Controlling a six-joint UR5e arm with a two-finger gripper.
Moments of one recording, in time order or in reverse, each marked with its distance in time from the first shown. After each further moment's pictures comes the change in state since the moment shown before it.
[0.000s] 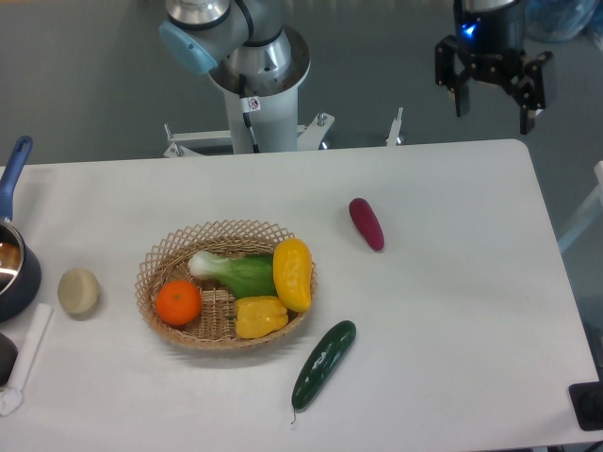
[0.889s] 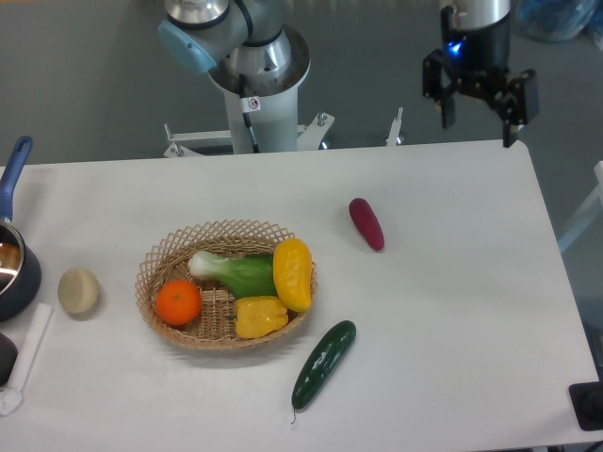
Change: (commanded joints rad) arm -0.086 -0.011 -0.083 0.040 -0.021 -0.167
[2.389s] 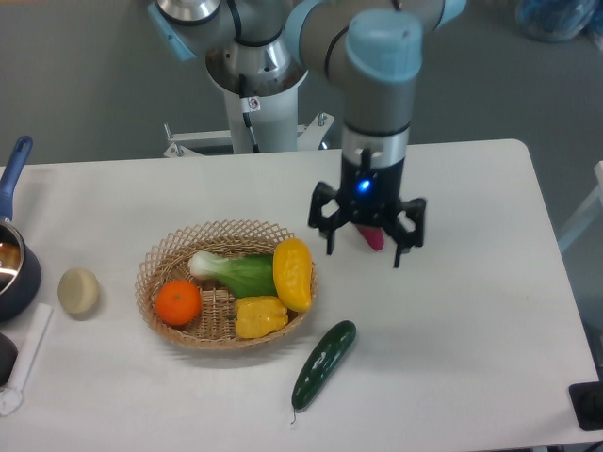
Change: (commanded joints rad) arm -0.298 -0.235 -0.008 0.156 -0.002 -0.719
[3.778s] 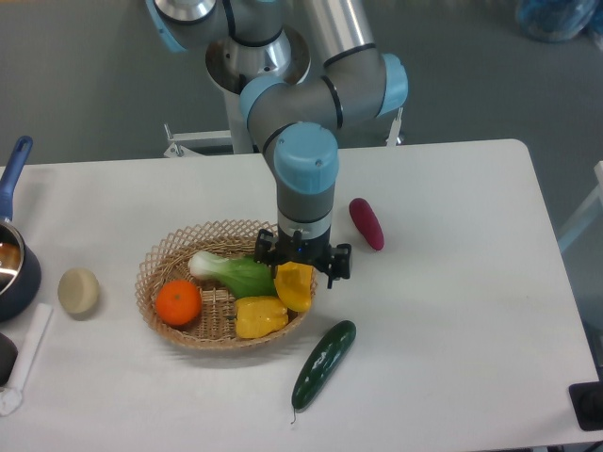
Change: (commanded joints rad) arm -0.088 -0.095 -0.132 0.032 0.026 -0.112
